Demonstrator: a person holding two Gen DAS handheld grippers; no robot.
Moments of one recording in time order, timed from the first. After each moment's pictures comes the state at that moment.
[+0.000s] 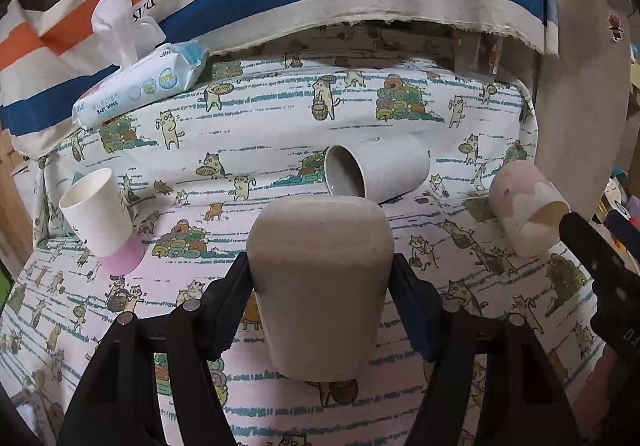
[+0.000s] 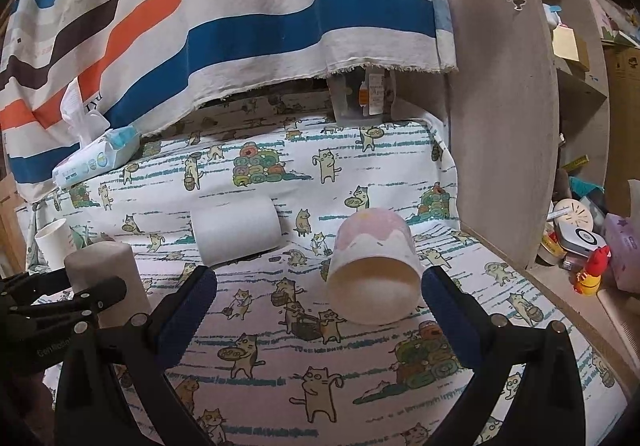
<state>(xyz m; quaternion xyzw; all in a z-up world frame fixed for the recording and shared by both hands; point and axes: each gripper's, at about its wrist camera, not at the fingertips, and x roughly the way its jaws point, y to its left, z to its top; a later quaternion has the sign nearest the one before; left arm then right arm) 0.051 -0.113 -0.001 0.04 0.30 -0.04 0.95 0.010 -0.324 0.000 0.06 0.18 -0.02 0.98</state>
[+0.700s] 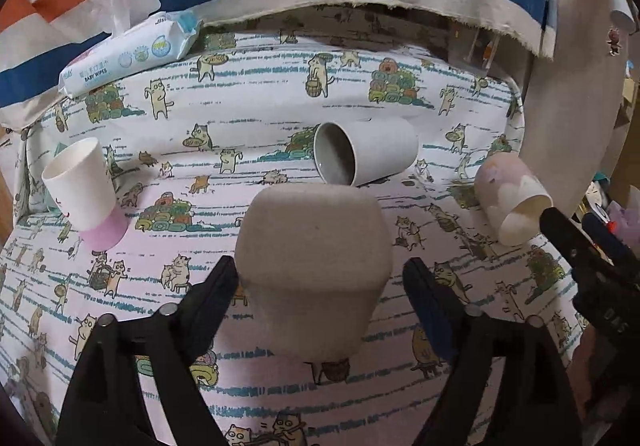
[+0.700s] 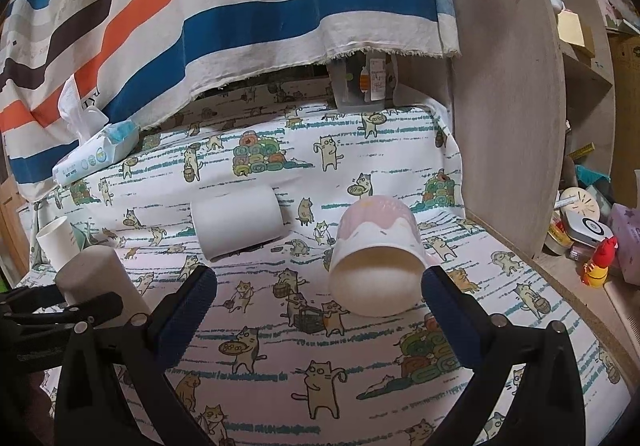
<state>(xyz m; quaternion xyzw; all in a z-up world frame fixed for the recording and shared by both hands) 0.049 -0.100 -0.004 0.00 0.33 -0.08 0.94 0.016 -0.326 -0.004 0.07 0.20 -0.02 0.98</state>
